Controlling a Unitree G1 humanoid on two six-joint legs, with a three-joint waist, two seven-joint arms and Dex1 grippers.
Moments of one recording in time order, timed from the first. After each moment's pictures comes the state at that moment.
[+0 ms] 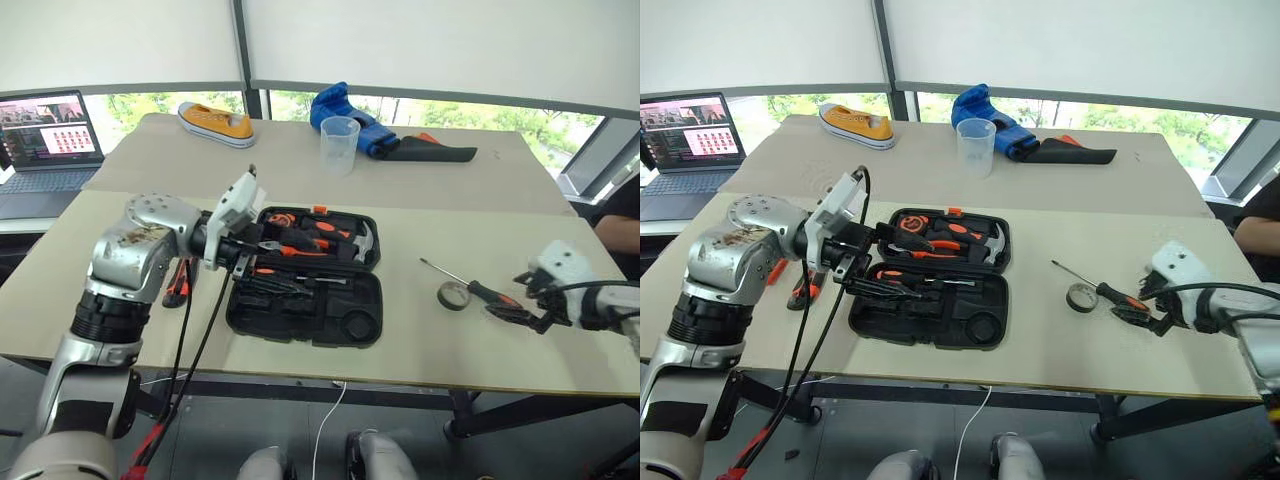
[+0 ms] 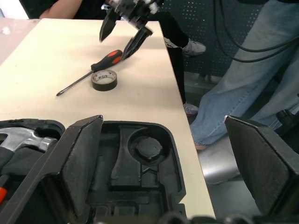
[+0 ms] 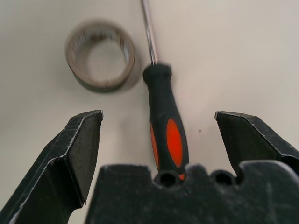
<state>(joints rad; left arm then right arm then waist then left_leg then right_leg) -0.81 0.68 -0.11 -0.02 -0.46 0.60 -1.51 -0.33 -1.08 0.02 0.13 0.19 0.51 0.92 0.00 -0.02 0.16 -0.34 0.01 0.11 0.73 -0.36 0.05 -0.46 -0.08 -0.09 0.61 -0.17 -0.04</state>
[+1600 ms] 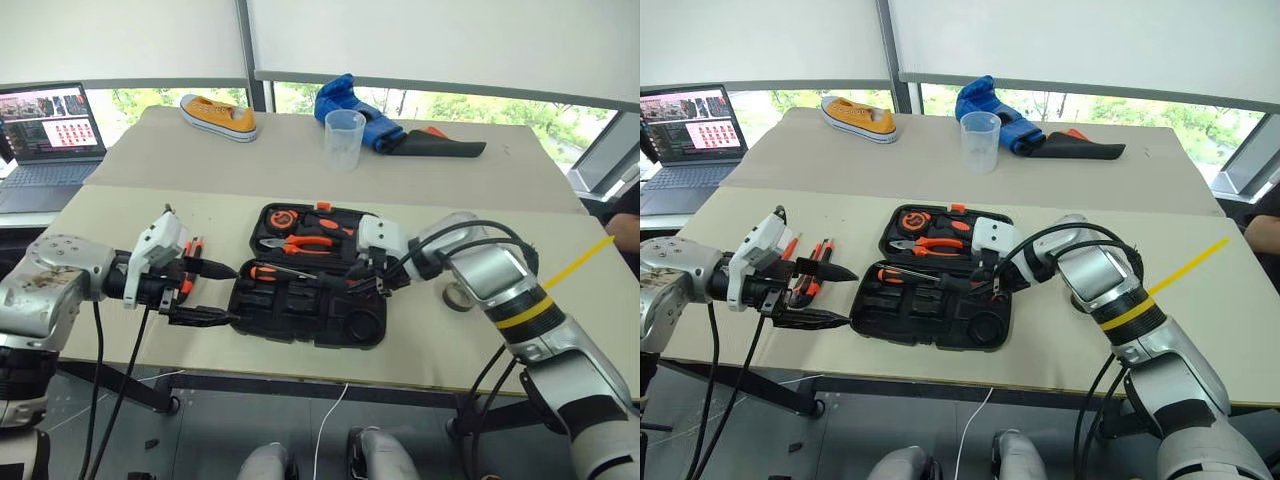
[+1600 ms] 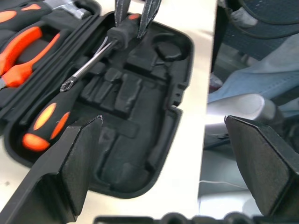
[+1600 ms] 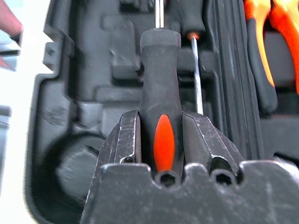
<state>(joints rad) -0.51 0.98 0.03 -0.06 -0.51 0.60 -1.47 -0.91 -0.62 0.47 0.15 0.06 0.56 1.23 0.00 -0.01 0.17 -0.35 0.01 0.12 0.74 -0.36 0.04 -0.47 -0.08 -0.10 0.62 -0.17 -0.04</state>
